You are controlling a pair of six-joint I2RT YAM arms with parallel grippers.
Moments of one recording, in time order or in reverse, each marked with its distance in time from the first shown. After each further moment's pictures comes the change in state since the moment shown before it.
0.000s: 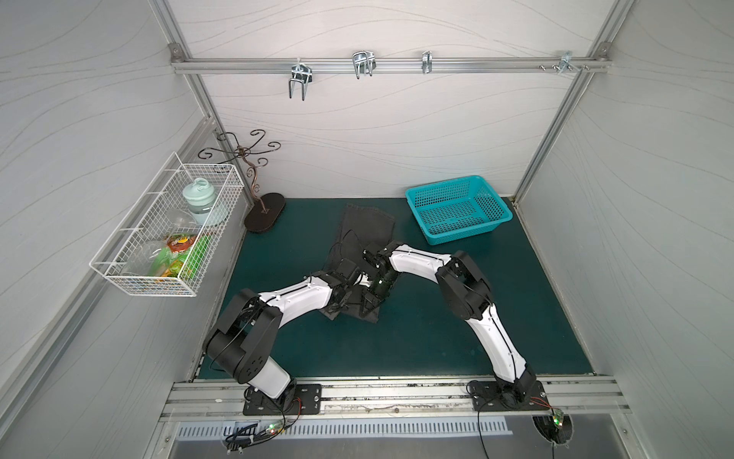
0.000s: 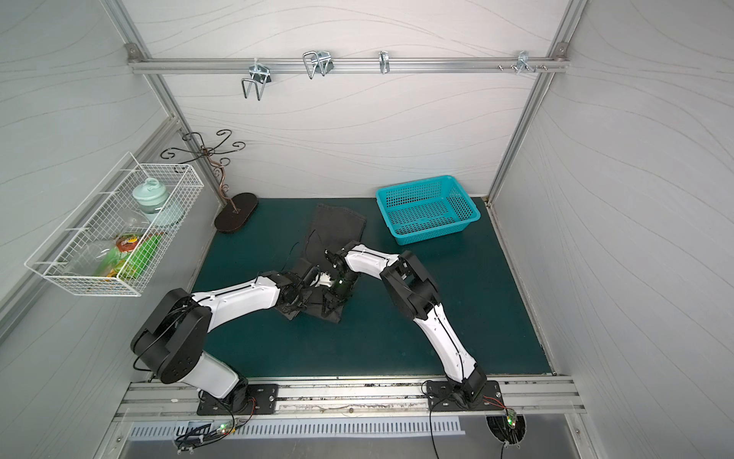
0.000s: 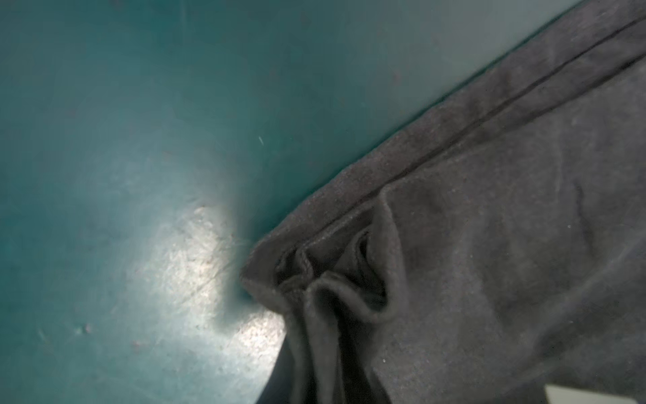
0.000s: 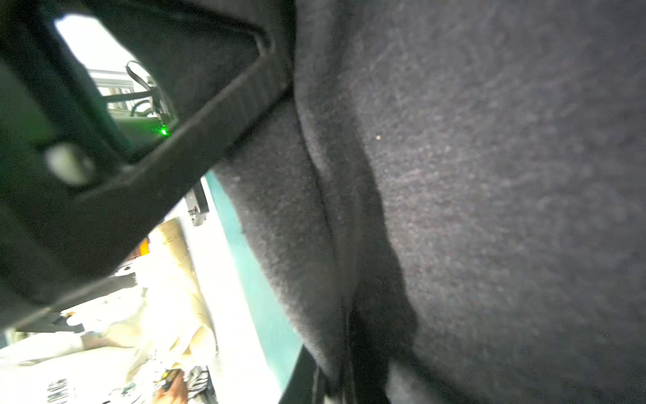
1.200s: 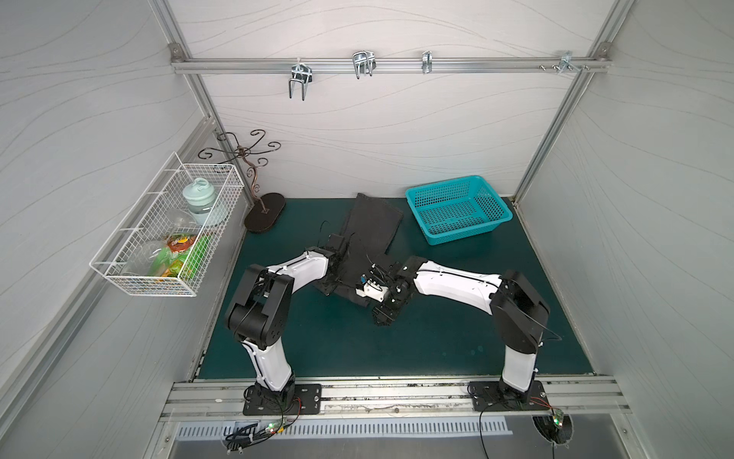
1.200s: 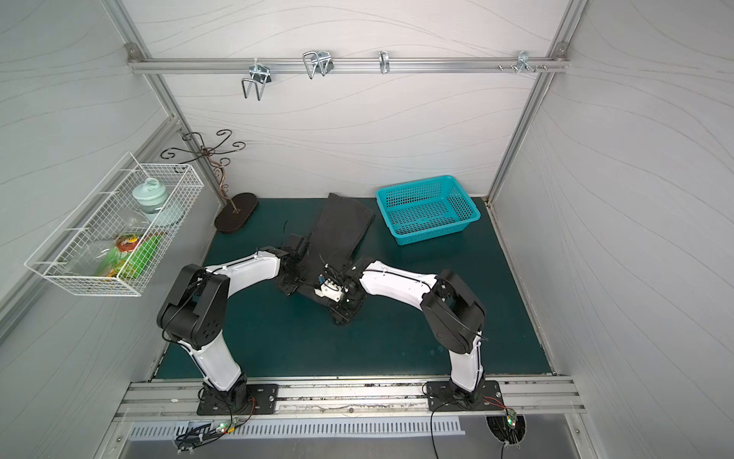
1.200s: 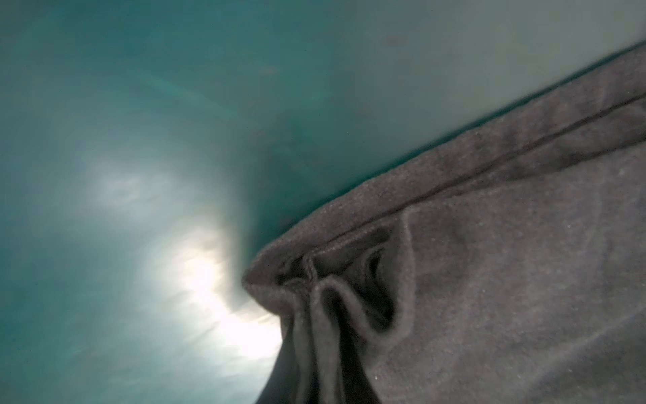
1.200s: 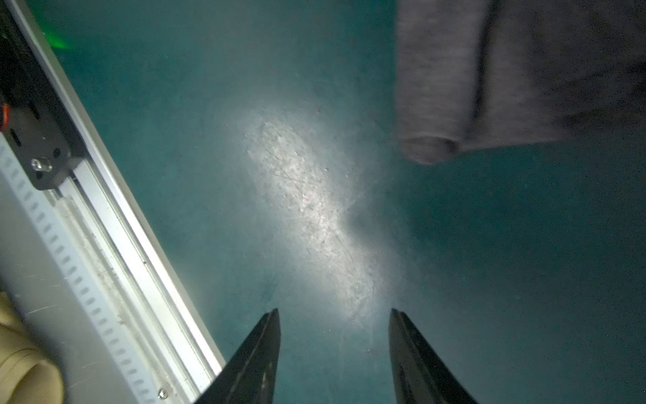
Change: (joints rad) left arm 0.191 0.275 0.288 -0.010 0.137 0.206; right arm 0.170 -0.491 -0.426 0.217 0.546 0.103
